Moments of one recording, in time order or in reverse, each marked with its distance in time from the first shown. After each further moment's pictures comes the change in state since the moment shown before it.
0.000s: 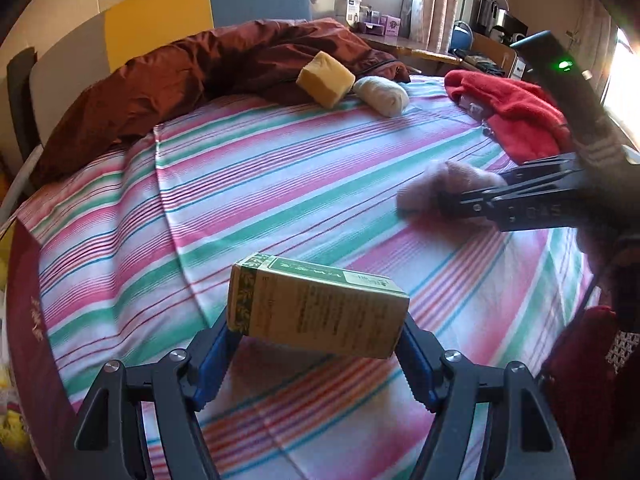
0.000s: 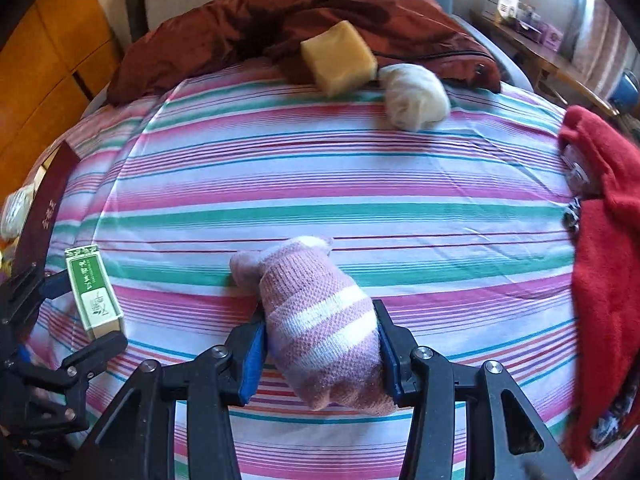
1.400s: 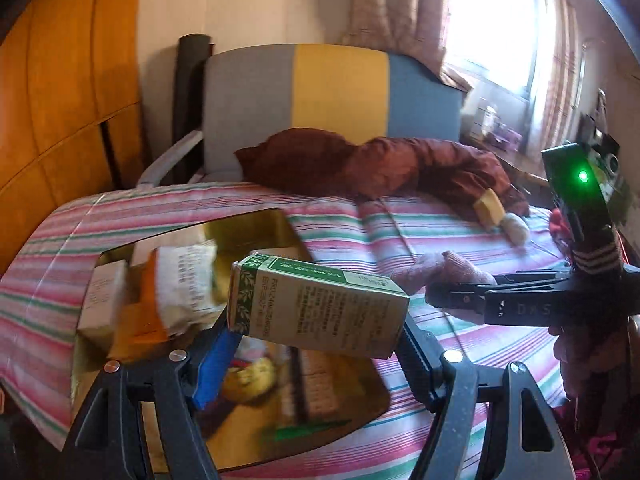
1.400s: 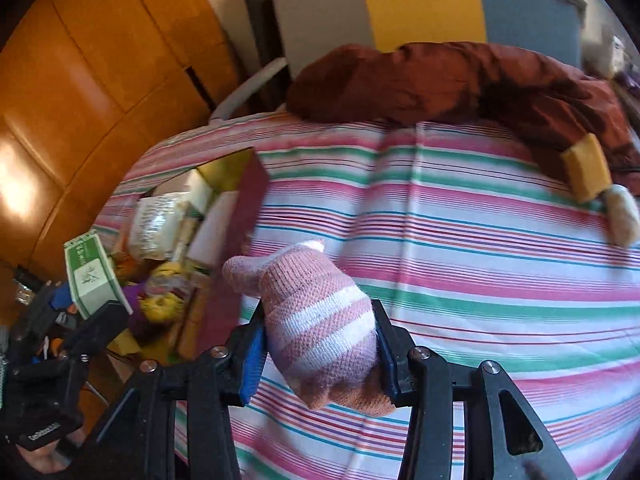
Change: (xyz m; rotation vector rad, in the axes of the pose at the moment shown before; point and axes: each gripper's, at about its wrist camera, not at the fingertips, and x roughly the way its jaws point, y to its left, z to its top) left arm -0.167 0.166 -0.065 -0.366 -0.257 0.298; right arm -0.030 0.235 0.042 -0.136 -0.088 0.345
